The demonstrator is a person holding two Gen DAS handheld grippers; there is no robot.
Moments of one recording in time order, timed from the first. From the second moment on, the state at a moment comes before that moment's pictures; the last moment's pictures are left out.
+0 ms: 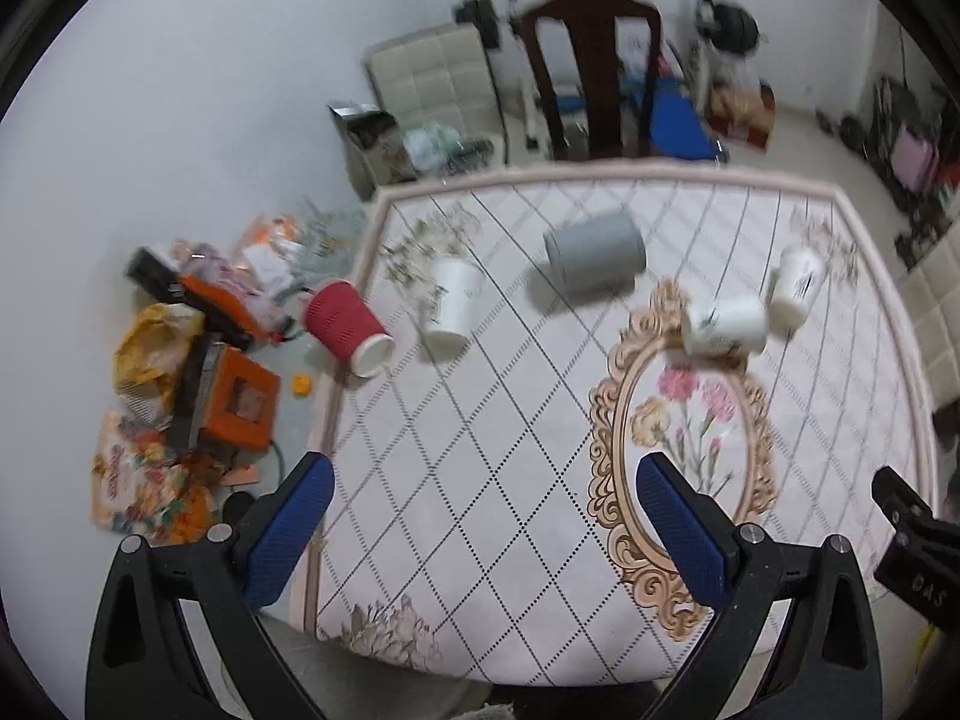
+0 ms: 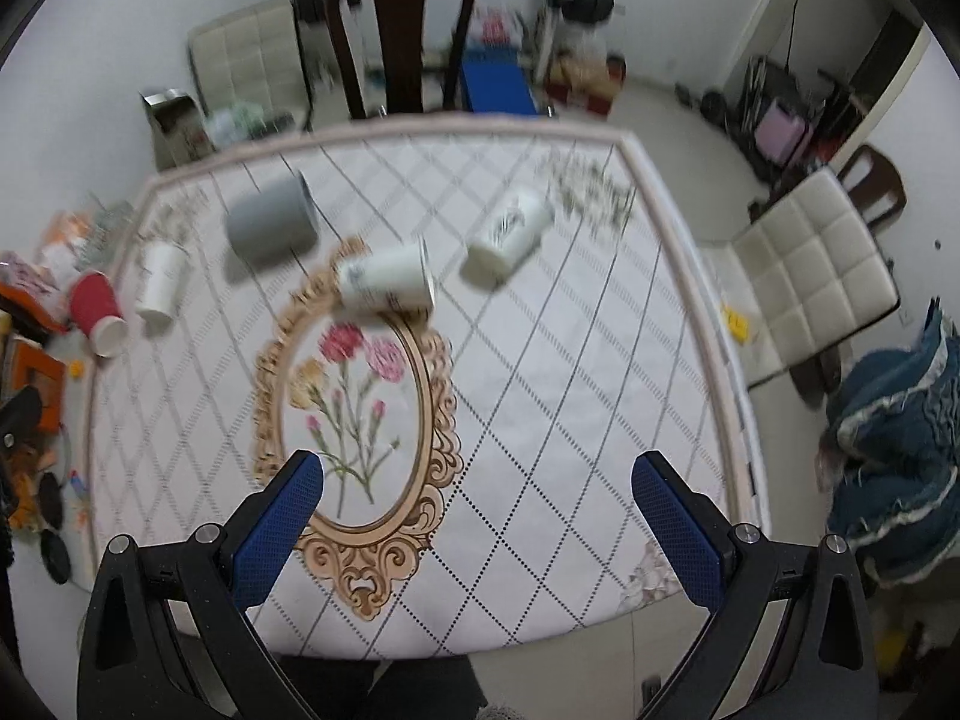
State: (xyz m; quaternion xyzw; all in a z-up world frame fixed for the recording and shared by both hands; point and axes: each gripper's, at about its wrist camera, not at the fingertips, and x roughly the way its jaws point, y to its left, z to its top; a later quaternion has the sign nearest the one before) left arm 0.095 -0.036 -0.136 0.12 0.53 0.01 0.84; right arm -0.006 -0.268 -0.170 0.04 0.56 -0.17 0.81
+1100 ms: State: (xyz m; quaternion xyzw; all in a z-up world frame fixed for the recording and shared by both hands) left arm 0.316 -0.154 -0.339 0.51 0.48 -0.20 0.68; right arm 0.143 -0.350 -0.377 0.17 0.70 -0.26 0.65
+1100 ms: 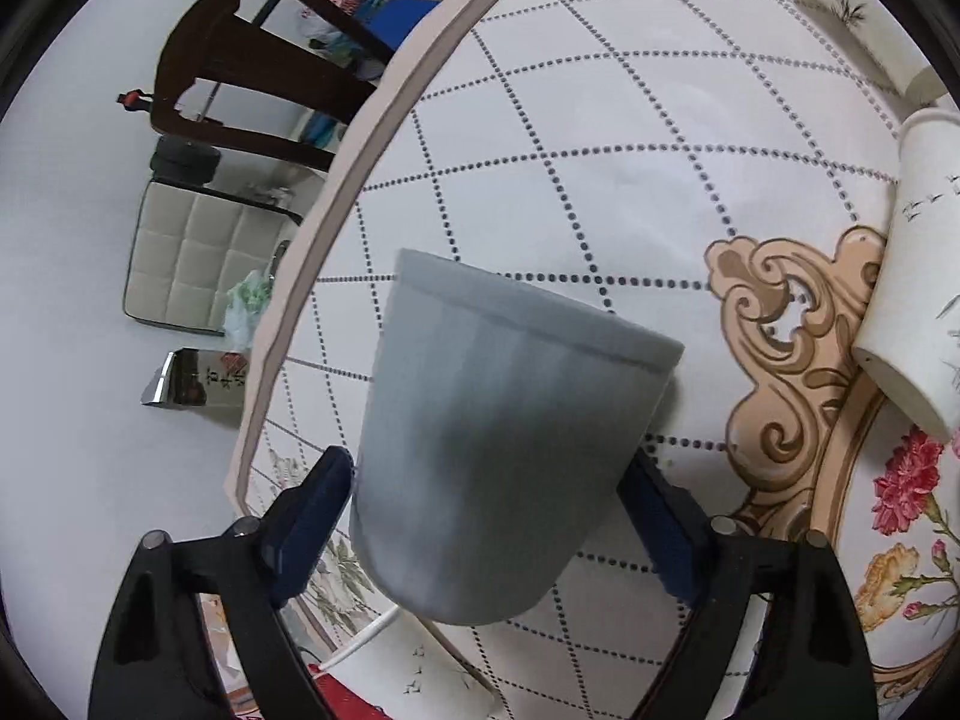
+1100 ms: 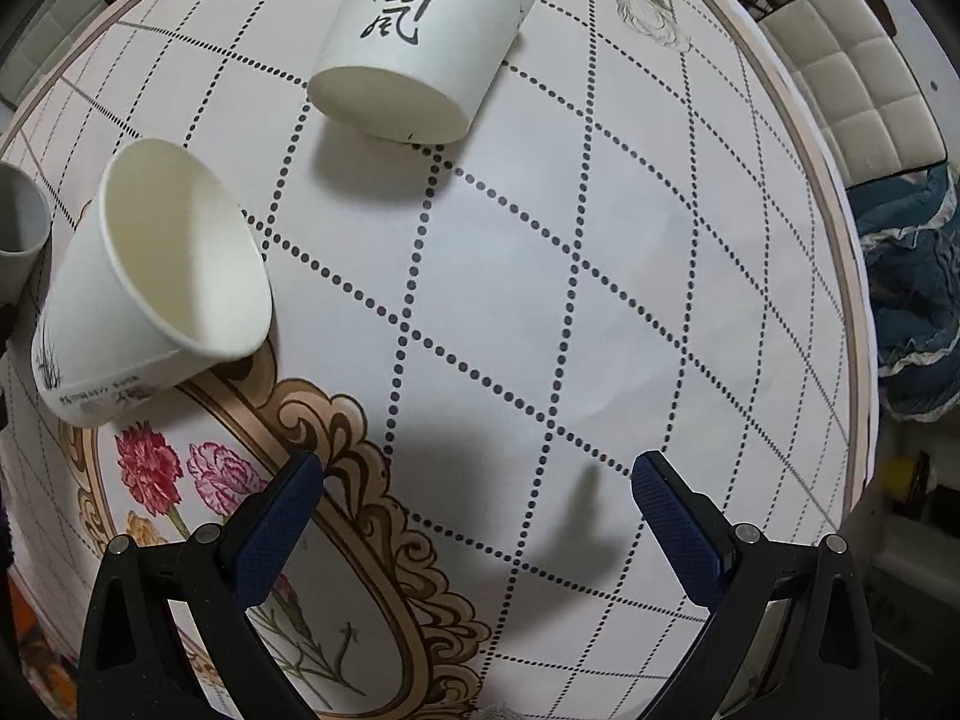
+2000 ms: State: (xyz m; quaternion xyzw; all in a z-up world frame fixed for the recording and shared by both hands) left arm 0.282 -0.116 -0.291 0.37 0.53 -0.17 0.74; right arm 0.138 -0.322 -0.319 0.15 0.68 -0.27 0.67
